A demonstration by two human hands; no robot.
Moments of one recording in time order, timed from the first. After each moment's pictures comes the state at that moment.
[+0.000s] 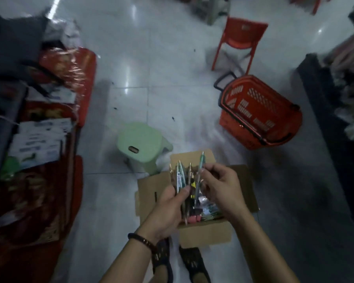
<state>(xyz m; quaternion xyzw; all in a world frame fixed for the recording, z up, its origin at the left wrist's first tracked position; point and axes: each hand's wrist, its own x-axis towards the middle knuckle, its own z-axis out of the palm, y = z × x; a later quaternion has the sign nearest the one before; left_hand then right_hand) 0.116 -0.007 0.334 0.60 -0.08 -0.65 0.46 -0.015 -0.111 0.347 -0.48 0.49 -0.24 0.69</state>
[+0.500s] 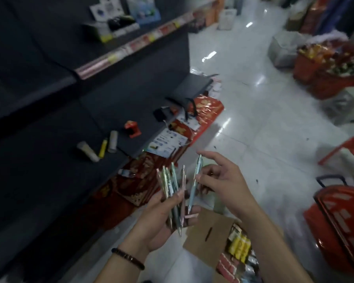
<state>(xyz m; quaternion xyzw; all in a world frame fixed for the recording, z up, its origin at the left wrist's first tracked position) 0.182 0.236 0.634 0.53 0.08 -0.40 0.74 0.152 0.039 0.643 -0.67 0.09 -0.07 0.74</state>
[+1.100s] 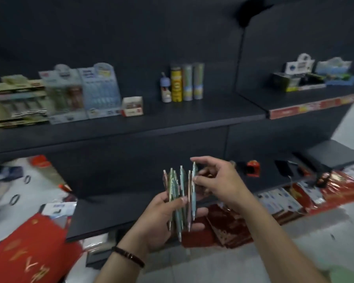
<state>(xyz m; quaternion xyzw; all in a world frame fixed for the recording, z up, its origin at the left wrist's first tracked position) 0.220 0.685 0.724 0.48 0.10 -0.15 0.86 0.322 0.512 0.746 -0.74 -0.18 0.11 0.63</state>
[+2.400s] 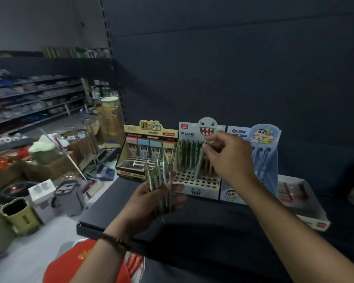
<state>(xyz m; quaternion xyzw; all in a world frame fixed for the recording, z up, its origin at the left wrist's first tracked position) 0.392 1.238 0.796 0.54 0.22 0.20 0.79 0.577 1.098 0.873 -0.74 -0.39 -0.13 0.52</state>
